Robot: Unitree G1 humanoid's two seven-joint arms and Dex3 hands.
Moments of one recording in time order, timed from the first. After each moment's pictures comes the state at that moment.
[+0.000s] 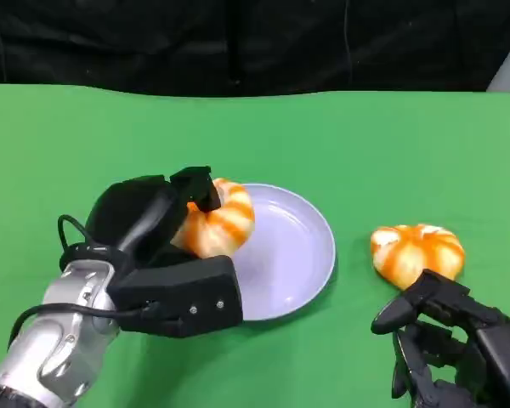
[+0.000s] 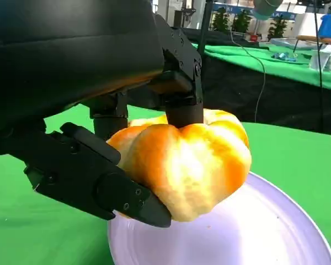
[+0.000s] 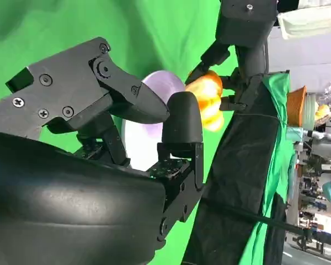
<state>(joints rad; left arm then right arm) -0.38 0.31 -0.39 0.26 0.68 0.00 0.10 0.41 -0.08 0.14 -0.58 0.03 0.14 0.15</state>
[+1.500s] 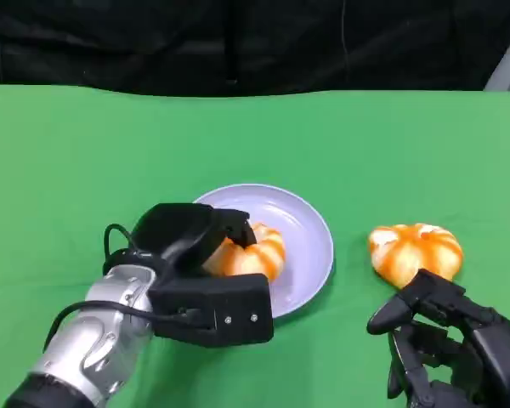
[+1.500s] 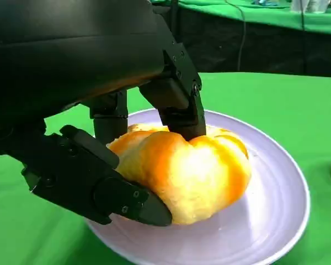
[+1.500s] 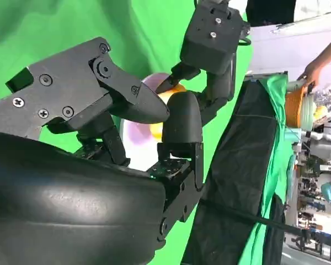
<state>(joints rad) -0.46 0.21 -0.47 0.44 0.73 -0.04 0.04 0.41 -0.08 0.15 -0.58 0.03 0.14 0.14</state>
